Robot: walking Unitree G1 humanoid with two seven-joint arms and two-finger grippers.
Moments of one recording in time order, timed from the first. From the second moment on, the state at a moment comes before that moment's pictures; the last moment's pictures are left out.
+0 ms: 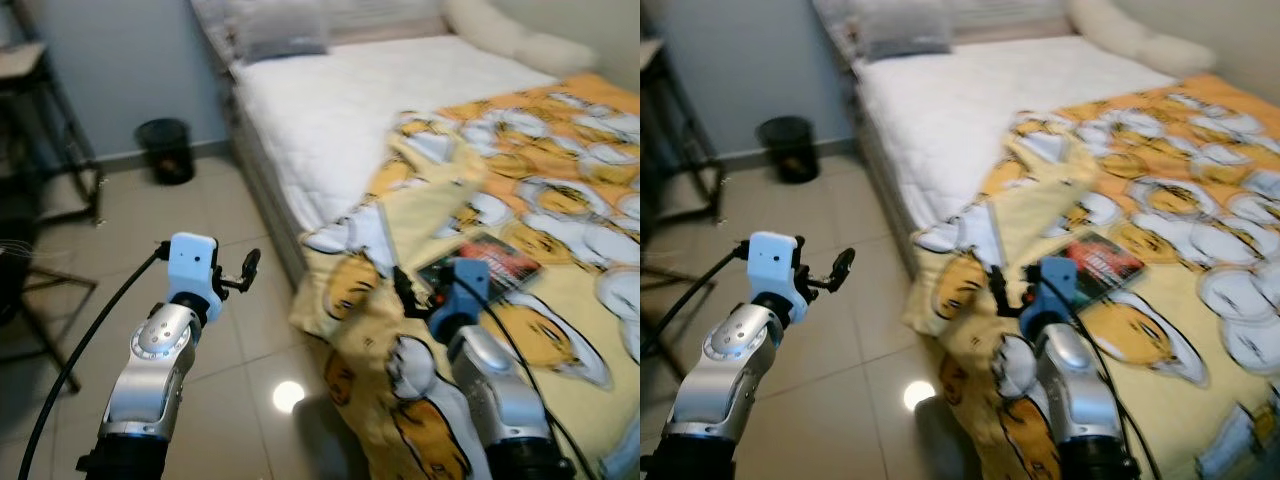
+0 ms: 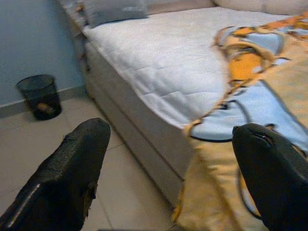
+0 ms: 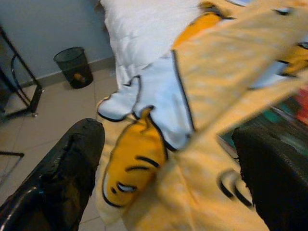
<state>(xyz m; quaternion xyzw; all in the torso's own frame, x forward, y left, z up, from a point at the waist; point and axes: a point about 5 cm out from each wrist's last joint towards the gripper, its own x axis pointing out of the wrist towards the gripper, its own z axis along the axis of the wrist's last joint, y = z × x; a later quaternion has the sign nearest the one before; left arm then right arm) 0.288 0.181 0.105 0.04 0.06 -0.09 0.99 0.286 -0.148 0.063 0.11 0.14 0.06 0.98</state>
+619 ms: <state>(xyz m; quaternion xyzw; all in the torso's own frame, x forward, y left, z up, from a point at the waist) 0.288 0.164 0.114 0.07 0.05 -0.16 0.98 0.289 -0.175 0.061 0.11 0.14 -0.05 0.98</state>
